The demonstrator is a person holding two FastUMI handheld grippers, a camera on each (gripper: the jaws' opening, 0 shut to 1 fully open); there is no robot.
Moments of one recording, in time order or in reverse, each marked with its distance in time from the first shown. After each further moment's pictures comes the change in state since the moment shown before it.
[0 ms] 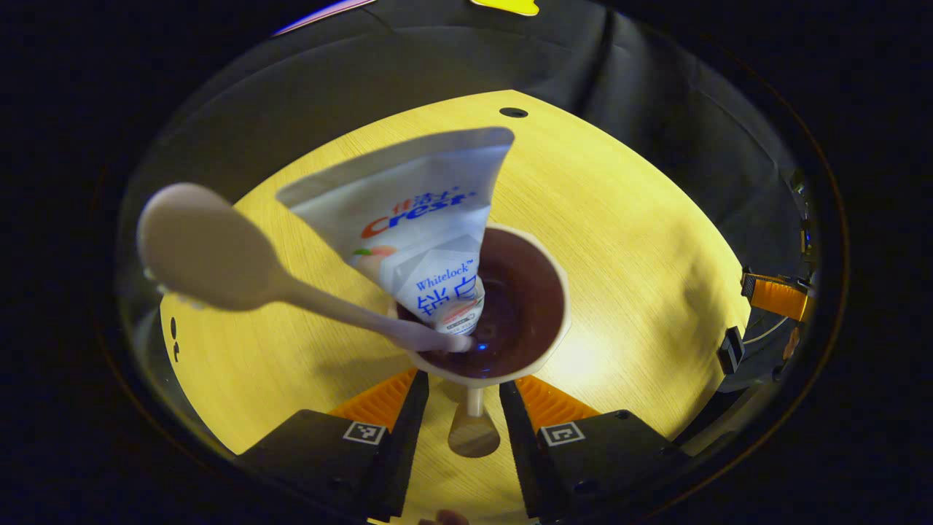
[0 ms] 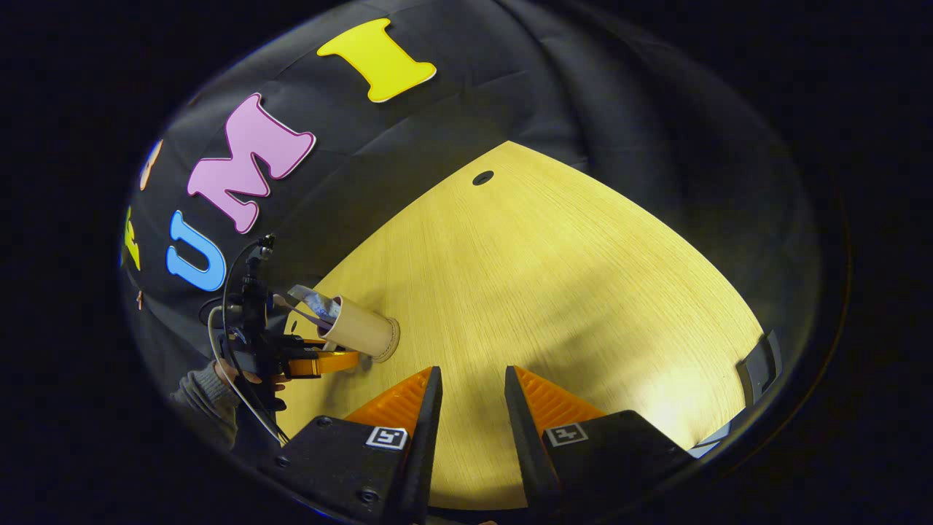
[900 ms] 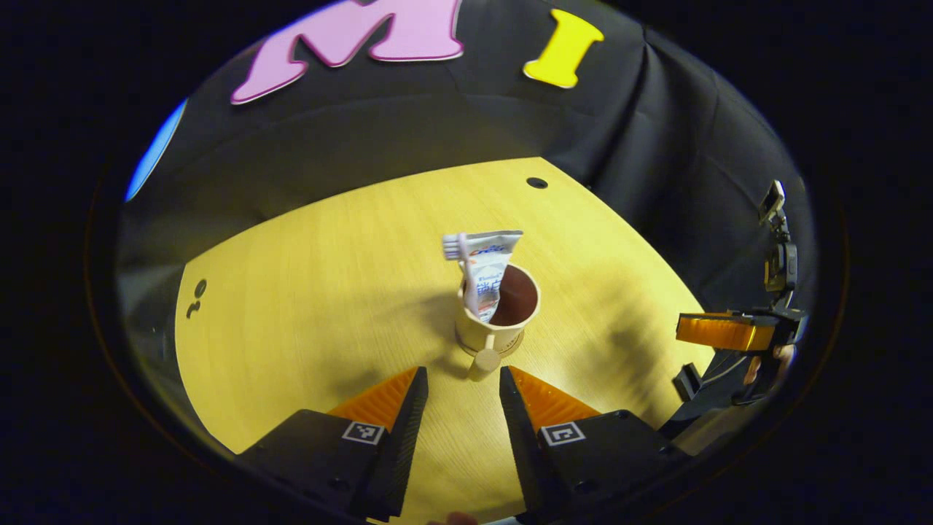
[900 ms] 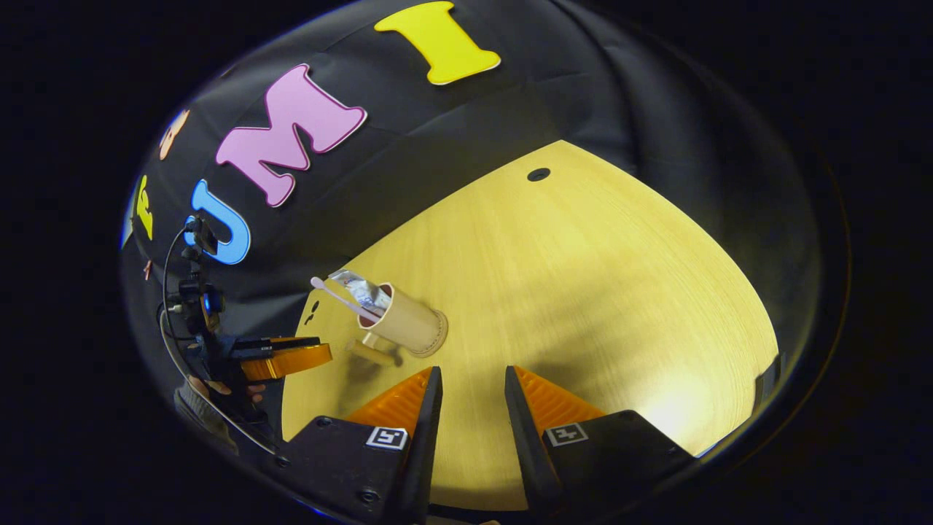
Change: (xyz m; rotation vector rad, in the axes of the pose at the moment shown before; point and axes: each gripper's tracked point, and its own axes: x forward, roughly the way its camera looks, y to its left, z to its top) left arm -0.118 0.012 -0.015 -0.227 -0.245 0.015; right arm 0.011 0.077 -0.005 -0.112 0.041 0.089
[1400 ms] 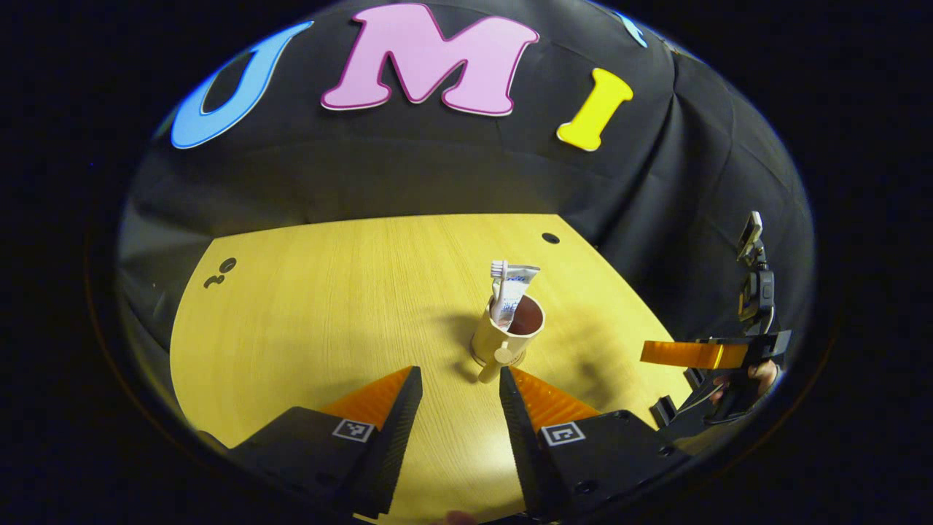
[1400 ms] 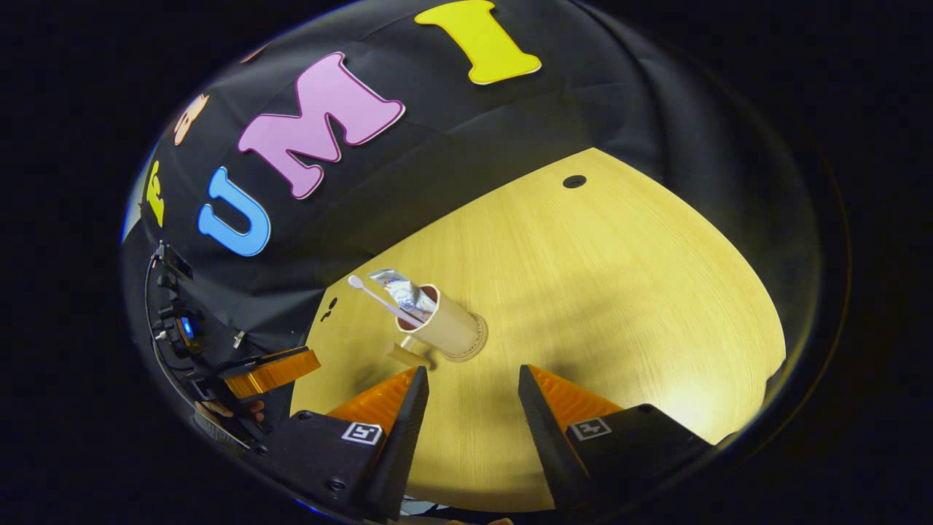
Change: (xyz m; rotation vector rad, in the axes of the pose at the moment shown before) left arm -0.055 0.020 0.002 -0.121 -0.232 0.016; right arm 0.004 0.055 -0.001 -0.040 -0.011 0.048
